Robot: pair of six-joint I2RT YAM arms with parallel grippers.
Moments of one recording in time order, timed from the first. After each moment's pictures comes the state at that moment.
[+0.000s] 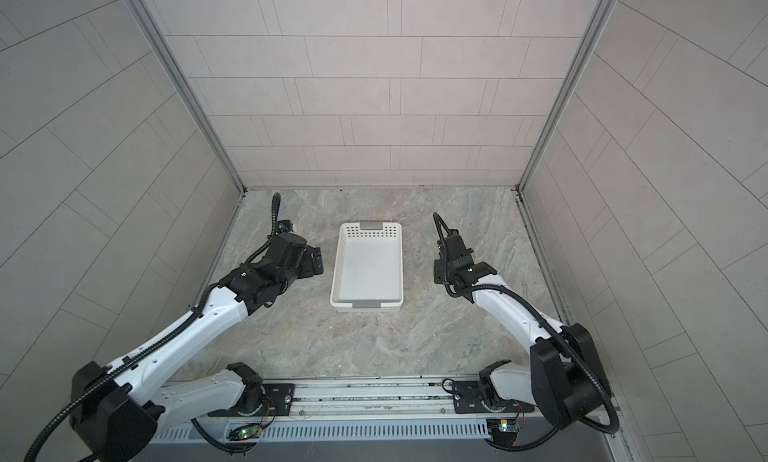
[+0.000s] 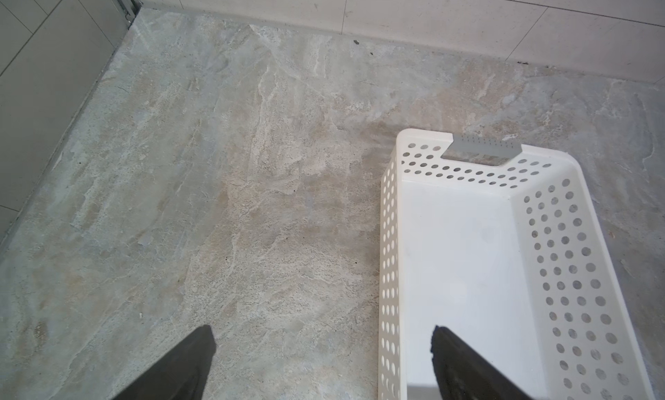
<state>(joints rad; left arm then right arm) -0.54 1.12 0.91 -0.58 -0.42 -0.52 0.36 1.24 0.79 -0.46 0.21 0.35</state>
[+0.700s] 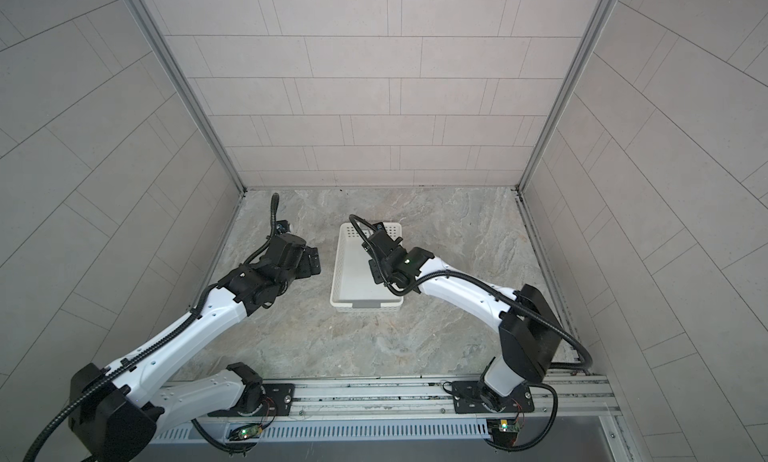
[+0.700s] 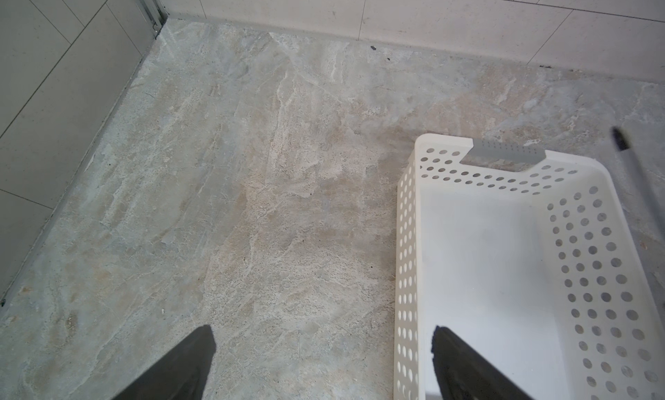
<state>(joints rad) -0.54 1.11 0.91 -0.60 -0.47 -0.52 0.82 1.62 1.26 -0.58 0.30 0.39</state>
